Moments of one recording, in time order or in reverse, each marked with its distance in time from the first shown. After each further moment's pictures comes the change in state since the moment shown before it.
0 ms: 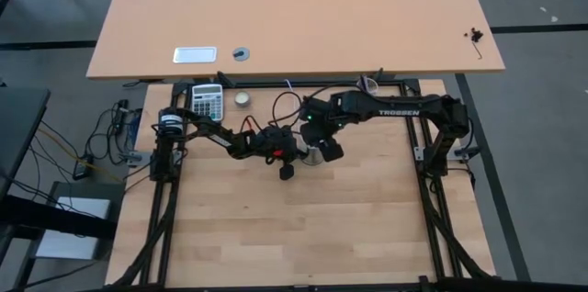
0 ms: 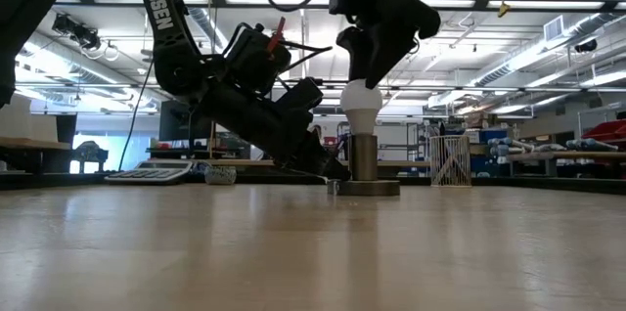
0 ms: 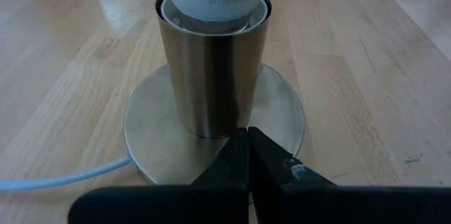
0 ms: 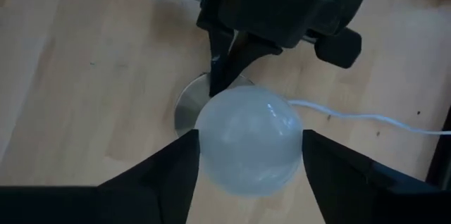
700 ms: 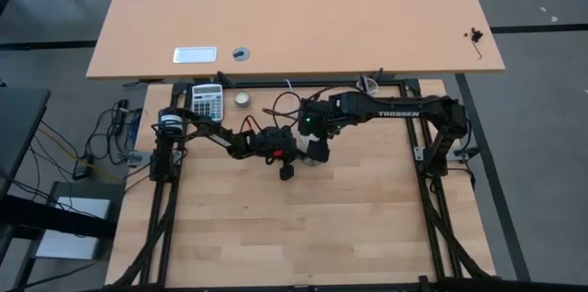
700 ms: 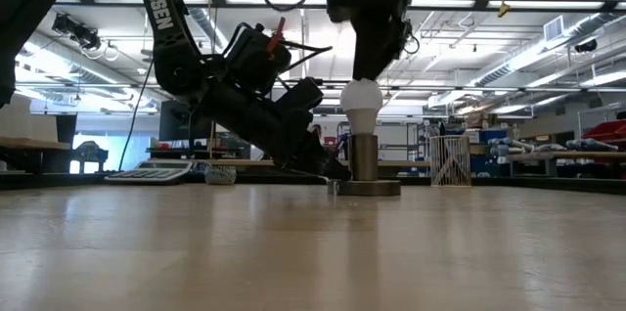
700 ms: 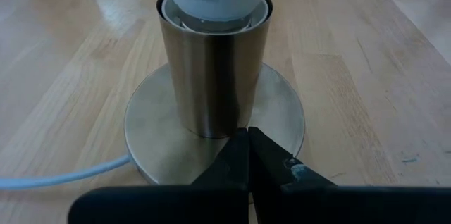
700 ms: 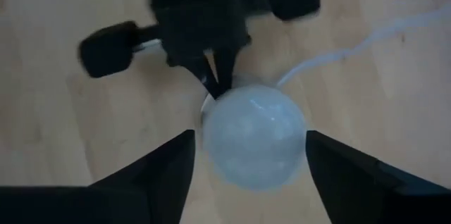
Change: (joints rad) left arm 0.000 0.000 0.000 0.000 0.003 -0.001; right arm 0.028 0.008 0.050 -0.041 0.049 0.622
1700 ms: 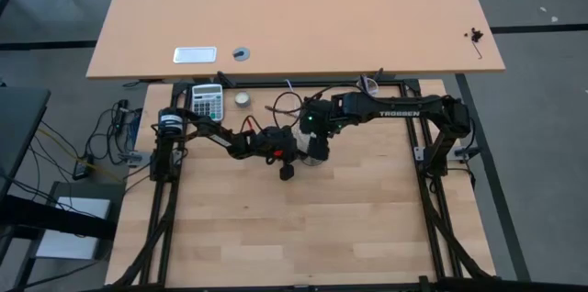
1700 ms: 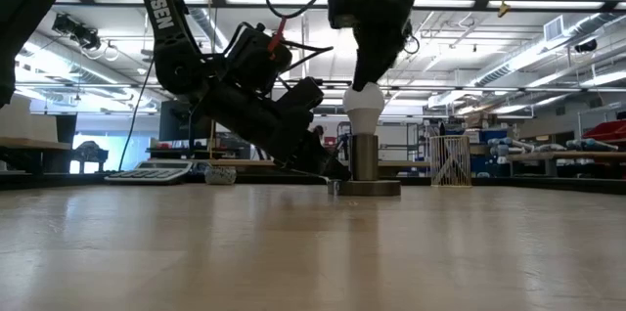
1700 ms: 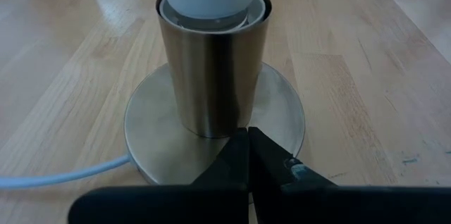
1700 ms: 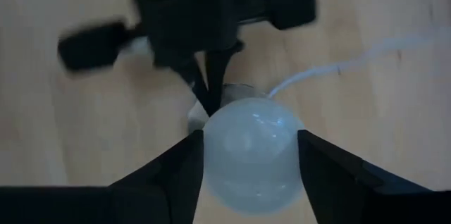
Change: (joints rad) left arm 0.000 -0.001 0.000 -0.013 -0.002 -0.002; right arm -0.029 -0.013 -0.095 0.096 -0.012 -0.054
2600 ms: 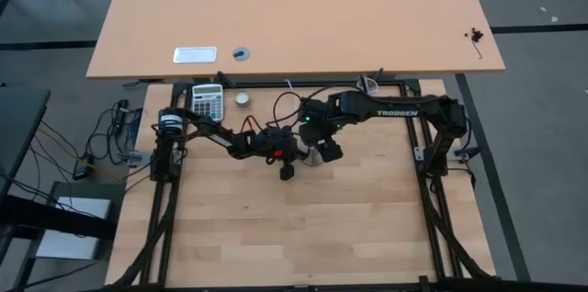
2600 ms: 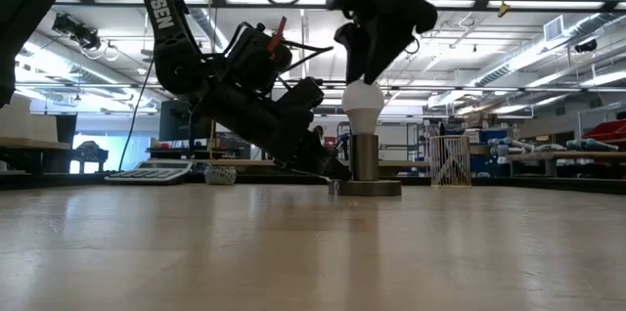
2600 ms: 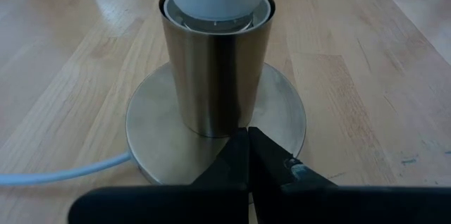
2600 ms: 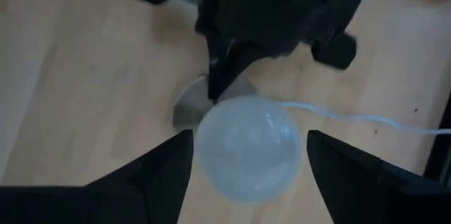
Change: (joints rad) left arm 0.000 0.000 0.000 0.000 0.000 0.000; right arm 0.011 0.021 0.091 -0.091 -0.017 -0.546
